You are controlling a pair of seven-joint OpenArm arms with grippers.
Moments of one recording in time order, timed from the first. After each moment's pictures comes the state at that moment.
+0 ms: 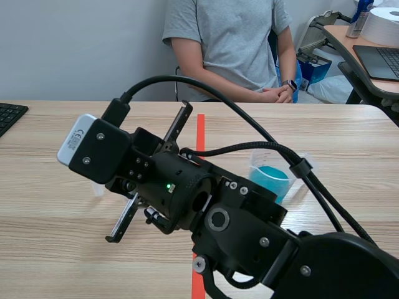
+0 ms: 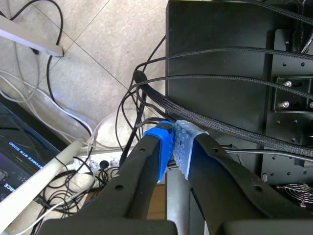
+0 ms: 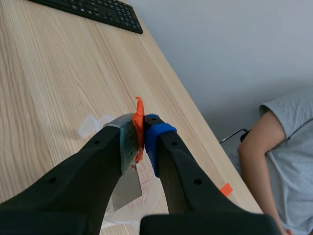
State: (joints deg) left arm 52.3 -24.2 -5.7 66.9 -21.6 -18.4 -10.1; right arm 0.4 10.5 -45.8 92.3 -27.5 4.2 3.4
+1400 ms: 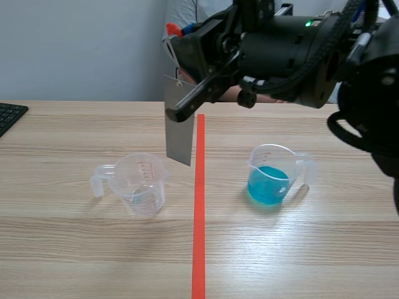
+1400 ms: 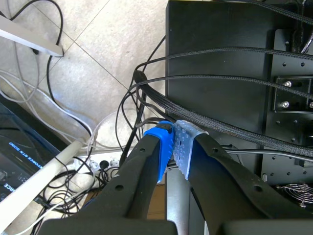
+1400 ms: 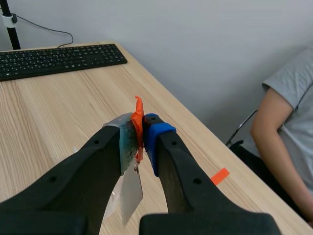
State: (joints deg) left arm 52.3 -24.2 -5.7 66.9 -21.6 -18.4 -10.0; right arm 0.4 16.2 -17.0 118.0 13.4 29.3 -21.7
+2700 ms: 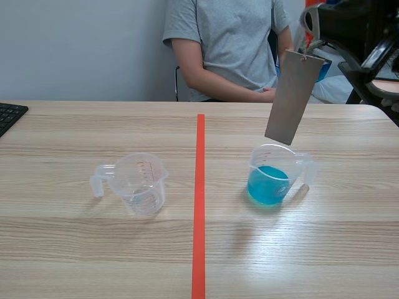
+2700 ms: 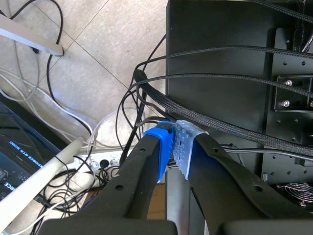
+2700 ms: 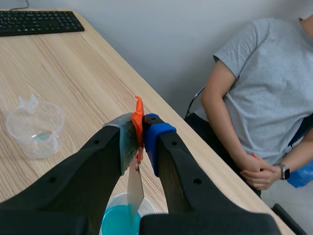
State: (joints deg) left arm 52.3 -24.2 -5.7 66.9 -21.6 -18.4 -9.8; right arm -5.3 41.8 6.5 116.2 36.2 35.9 -18.3
